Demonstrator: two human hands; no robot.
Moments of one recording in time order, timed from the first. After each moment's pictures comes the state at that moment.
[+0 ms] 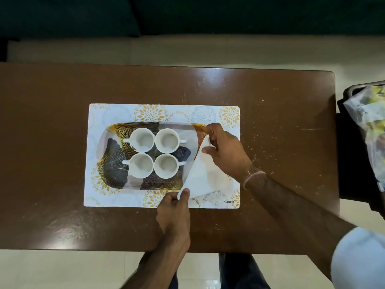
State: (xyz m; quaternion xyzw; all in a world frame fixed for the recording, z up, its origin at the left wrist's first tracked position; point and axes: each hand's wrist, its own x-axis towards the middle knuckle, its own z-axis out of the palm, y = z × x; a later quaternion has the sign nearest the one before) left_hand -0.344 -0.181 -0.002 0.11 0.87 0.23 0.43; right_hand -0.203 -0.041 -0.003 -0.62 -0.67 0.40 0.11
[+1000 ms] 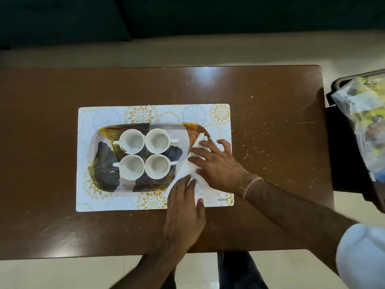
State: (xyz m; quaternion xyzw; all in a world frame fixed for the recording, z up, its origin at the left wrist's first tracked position) left_hand -0.334 -0.183 0.012 0.61 0.69 0.04 0.39; right_hand -0.186 -0.075 -0.006 -0.43 -0.87 0.21 -0.09
